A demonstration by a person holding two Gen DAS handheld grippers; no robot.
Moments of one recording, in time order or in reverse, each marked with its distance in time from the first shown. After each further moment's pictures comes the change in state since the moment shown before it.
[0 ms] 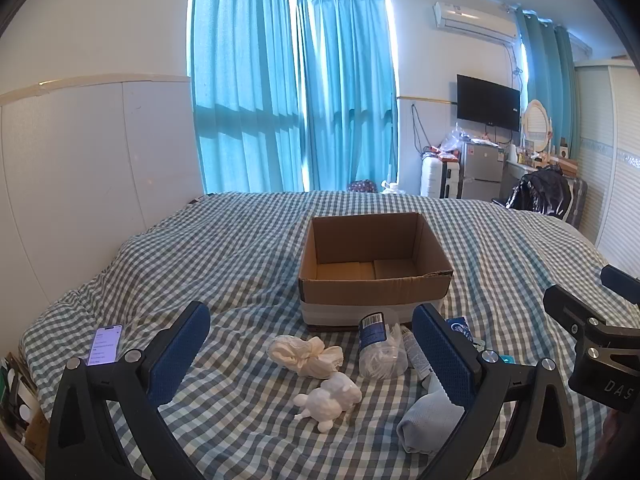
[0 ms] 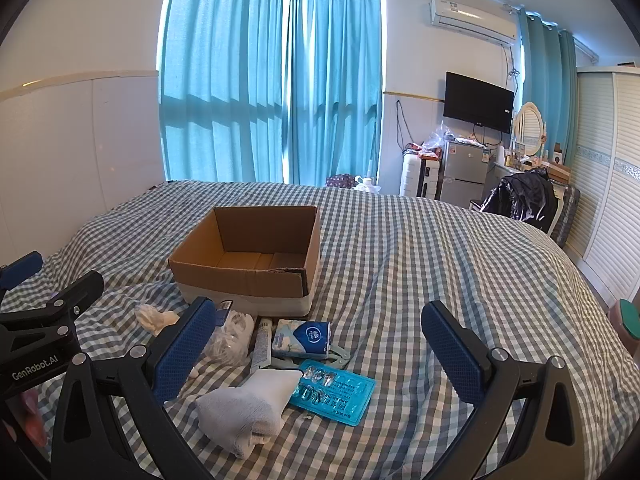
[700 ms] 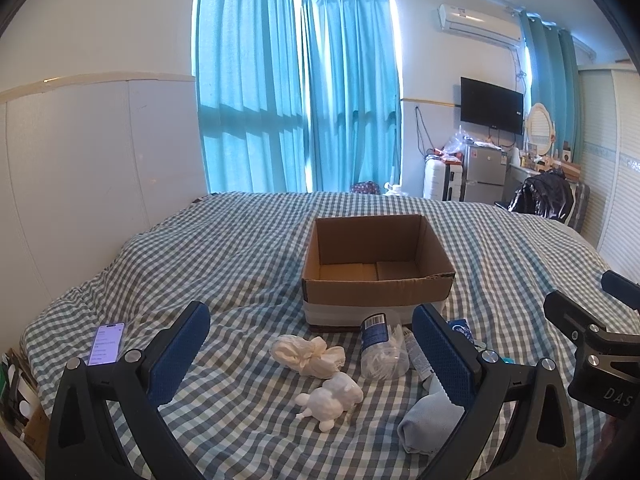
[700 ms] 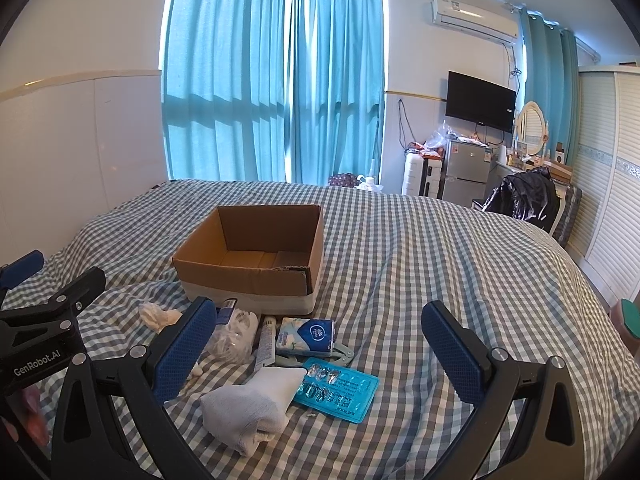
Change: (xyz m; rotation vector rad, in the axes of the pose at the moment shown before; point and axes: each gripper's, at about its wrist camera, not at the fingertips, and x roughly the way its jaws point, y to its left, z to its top) left arm -0.004 0.004 0.001 -0.015 -0.004 0.004; right arm 0.000 0.002 -0.002 0.002 0.002 0.007
